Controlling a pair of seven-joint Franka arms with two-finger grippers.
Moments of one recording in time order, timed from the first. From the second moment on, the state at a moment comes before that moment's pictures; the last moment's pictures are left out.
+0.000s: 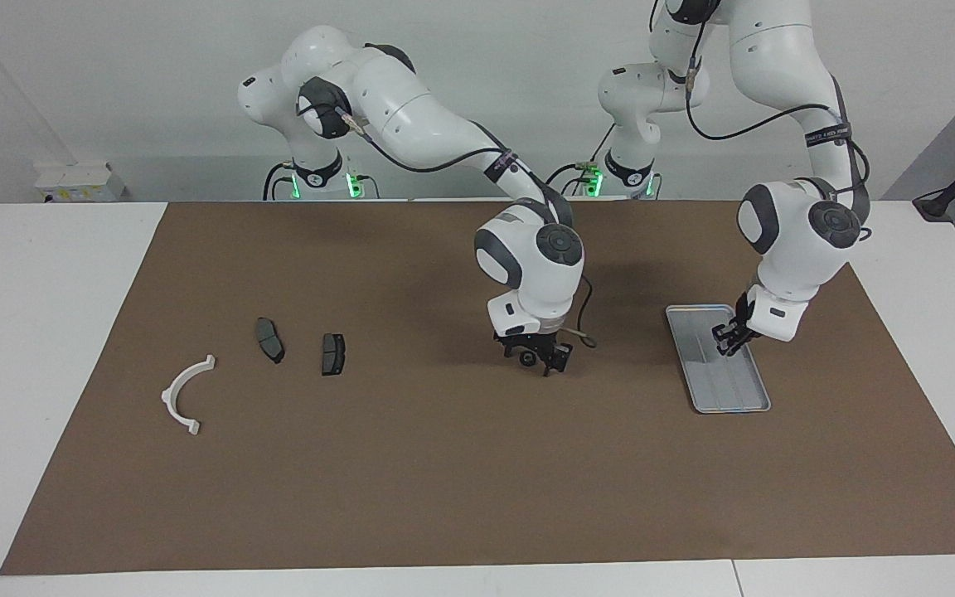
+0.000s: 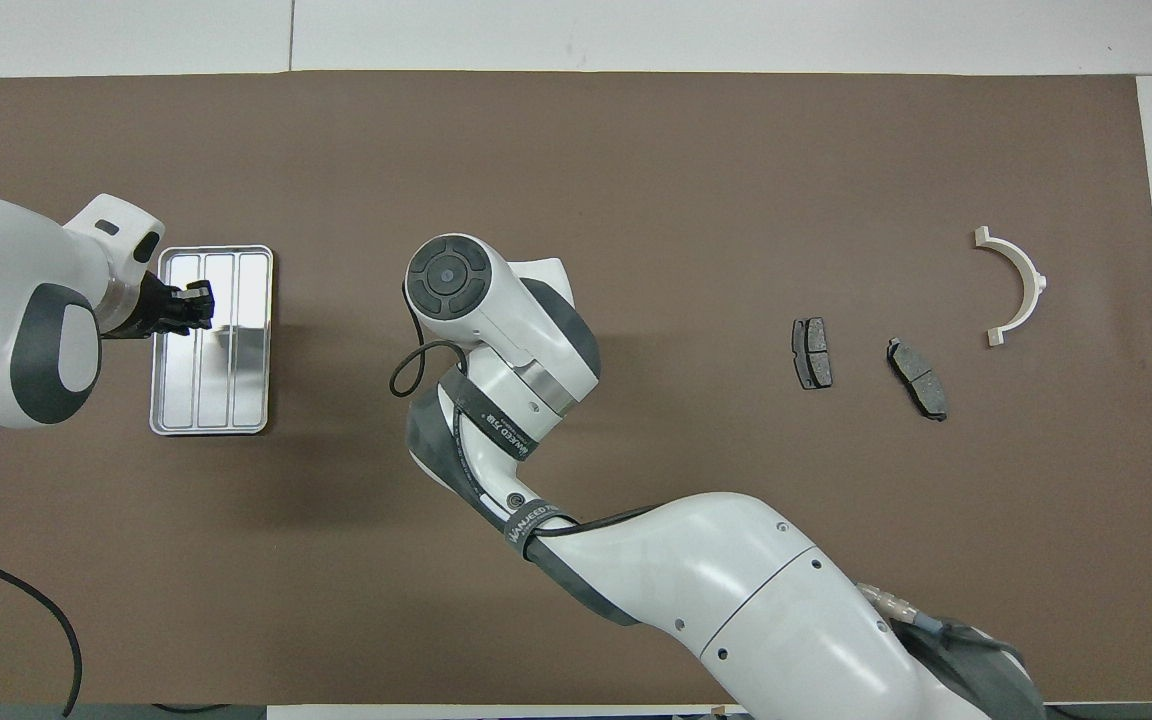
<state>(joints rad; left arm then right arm) 0.04 0.23 -0.03 -1.99 0.01 2.22 -0.24 0.66 0.88 0.04 -1.12 -0.10 1.99 1.29</state>
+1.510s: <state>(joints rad) -0.11 0.23 -0.06 -1.90 -0.03 2.20 -0.58 0.37 0.80 0.04 -1.04 -0.02 1.80 0.67</state>
